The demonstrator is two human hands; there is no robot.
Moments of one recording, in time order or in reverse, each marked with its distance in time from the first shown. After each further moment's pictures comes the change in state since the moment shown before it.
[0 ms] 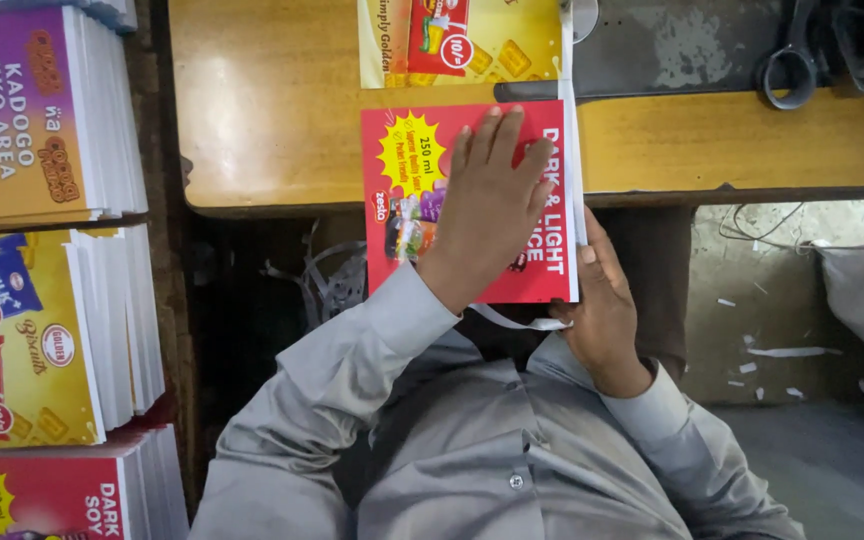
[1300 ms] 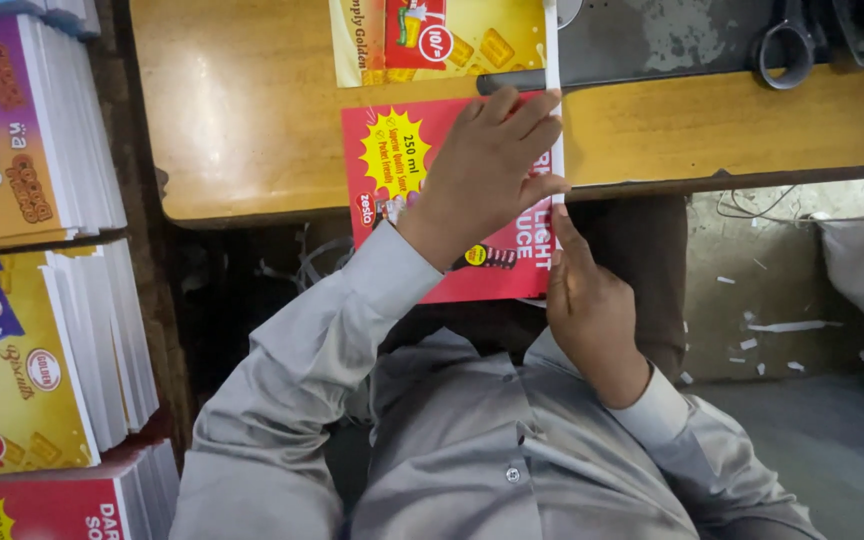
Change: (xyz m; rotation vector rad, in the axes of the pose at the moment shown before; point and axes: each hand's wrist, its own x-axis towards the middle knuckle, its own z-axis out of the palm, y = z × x) left_hand 0.044 -0.028 -0.002 0.062 -0.073 0.373; right_hand -0.006 -0.021 0.011 -1.343 0.099 -0.445
